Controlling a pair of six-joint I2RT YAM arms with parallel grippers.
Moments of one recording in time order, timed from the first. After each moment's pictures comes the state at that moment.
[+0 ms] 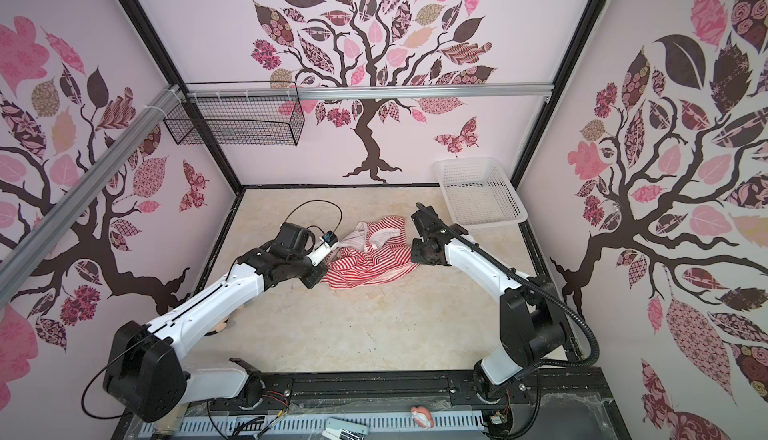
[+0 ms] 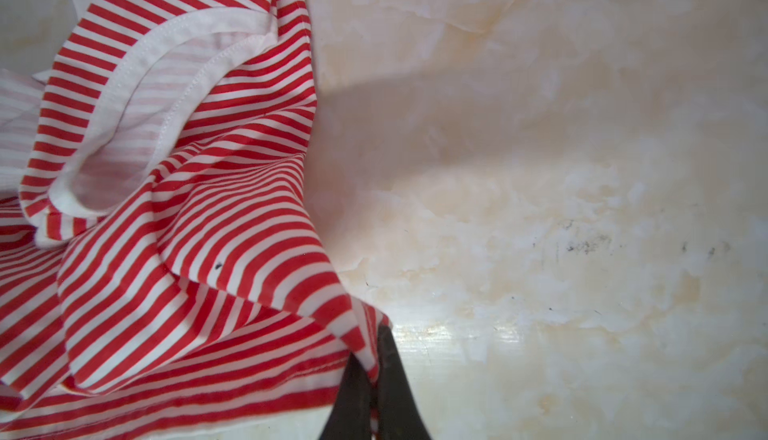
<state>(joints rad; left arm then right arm) -0.47 1.30 0.95 -0.64 0.10 0.35 0.45 1.56 1.16 -0.72 0.09 0.54</state>
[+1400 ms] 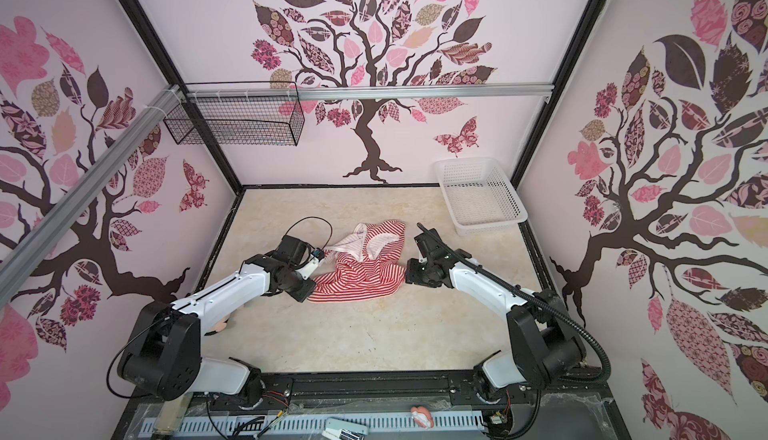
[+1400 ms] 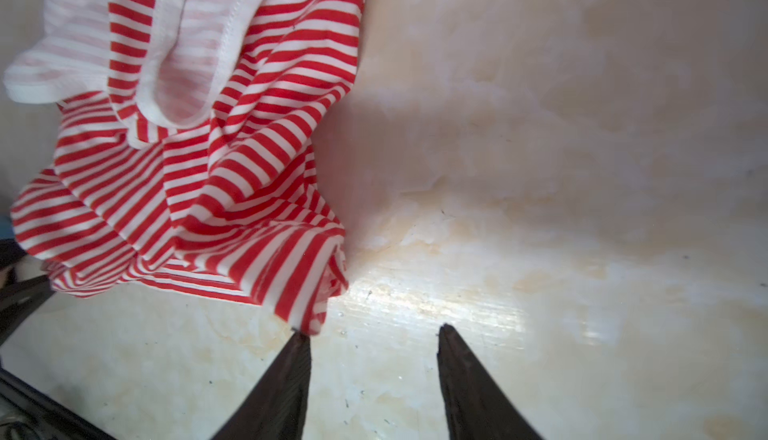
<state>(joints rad) -0.34 1.44 0.85 -0.68 0.00 0.30 0.47 1.44 0.88 -0.48 -0.17 0.60</state>
